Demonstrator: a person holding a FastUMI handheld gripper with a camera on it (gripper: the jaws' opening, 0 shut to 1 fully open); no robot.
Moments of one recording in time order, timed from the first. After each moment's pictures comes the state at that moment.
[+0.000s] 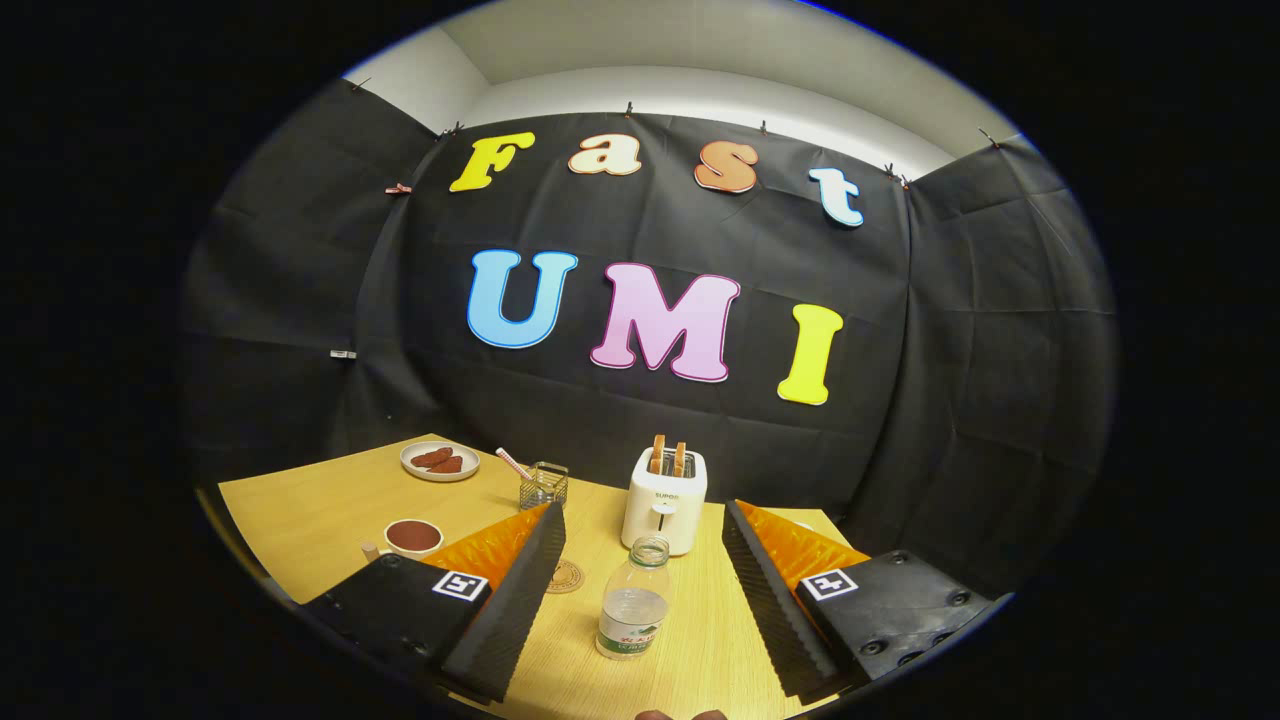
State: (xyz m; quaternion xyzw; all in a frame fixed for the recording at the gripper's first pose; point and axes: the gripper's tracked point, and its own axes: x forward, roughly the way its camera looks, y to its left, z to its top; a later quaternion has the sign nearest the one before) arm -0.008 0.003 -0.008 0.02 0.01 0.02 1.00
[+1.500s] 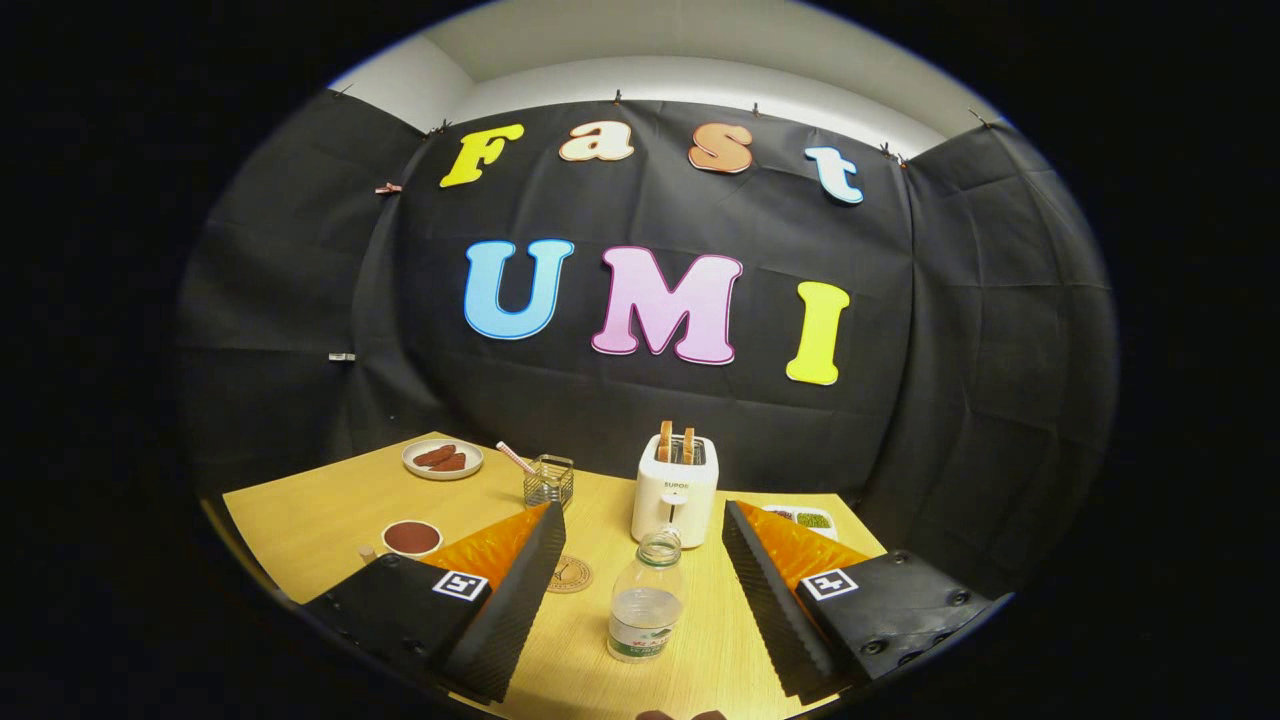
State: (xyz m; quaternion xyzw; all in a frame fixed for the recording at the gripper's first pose) arm 0.016 0.006 -0.028 0.04 0.03 0.02 1.00
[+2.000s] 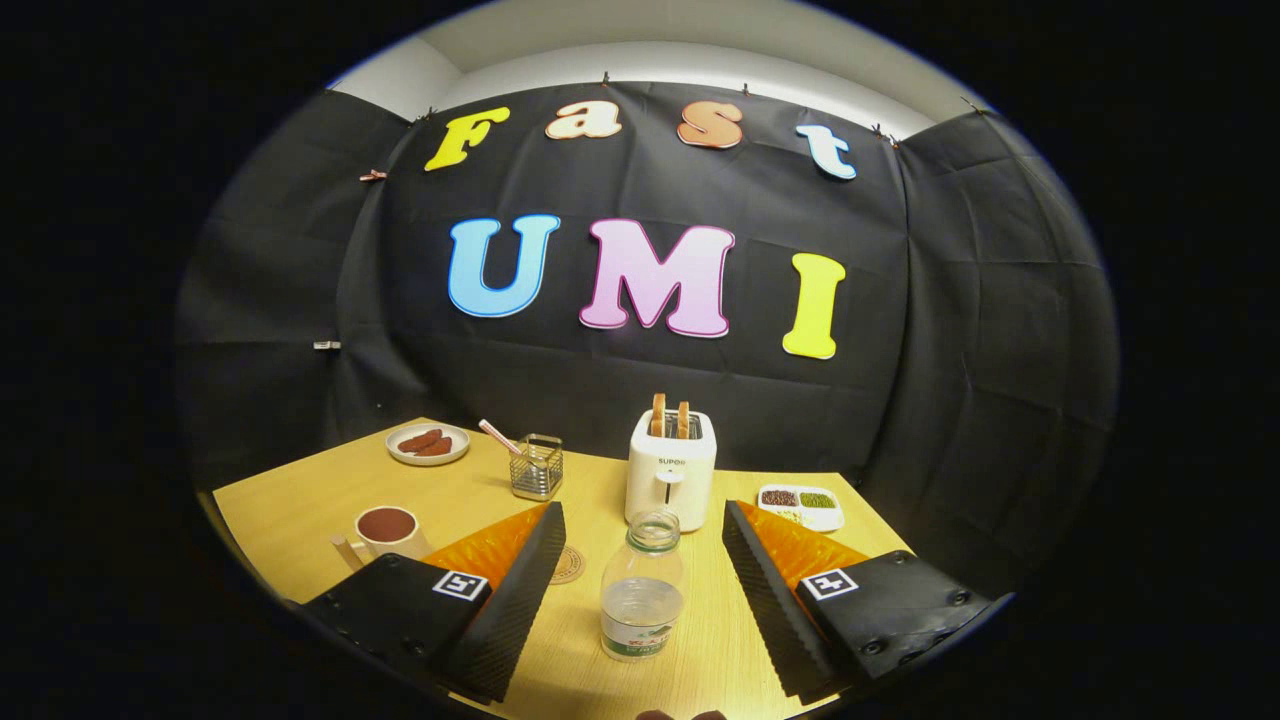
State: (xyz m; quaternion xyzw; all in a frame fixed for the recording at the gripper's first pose) arm 0.044 0.001 -0.076 0.05 0.06 0.00 1.00
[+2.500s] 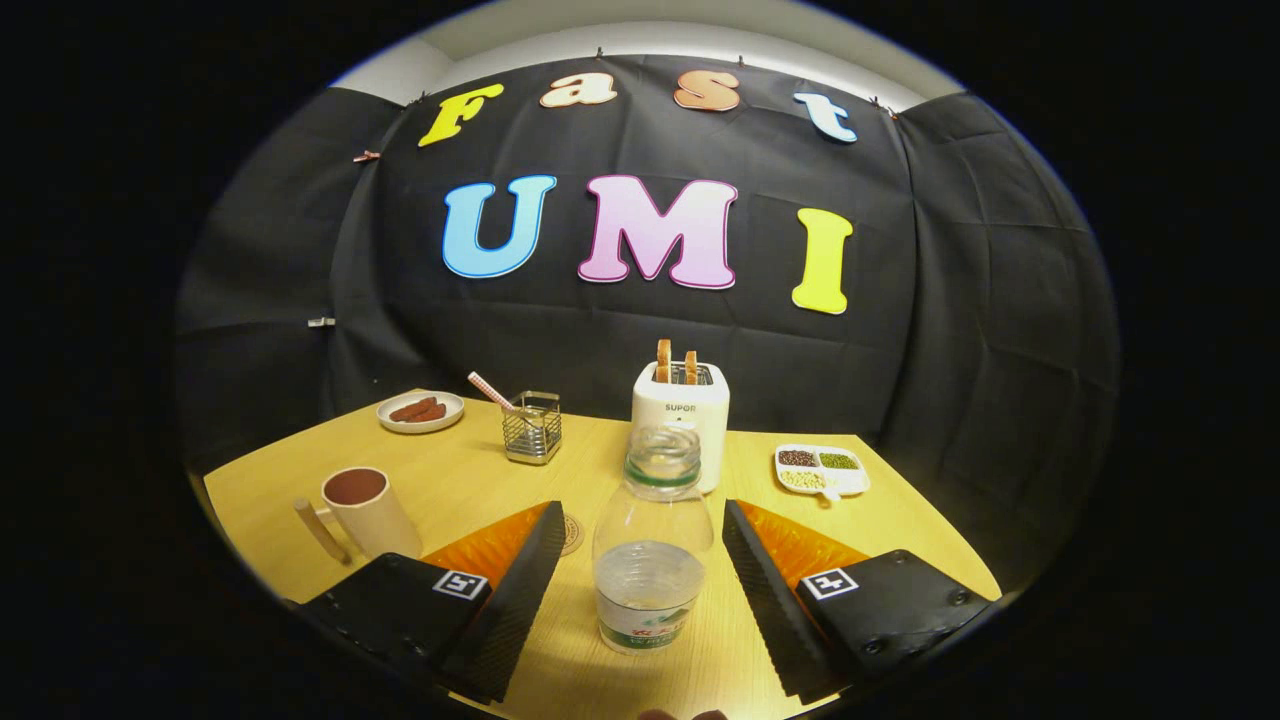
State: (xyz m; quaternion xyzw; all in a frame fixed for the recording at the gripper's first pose) arm 0.066 0.015 -0.143 0.06 0.09 0.01 0.99
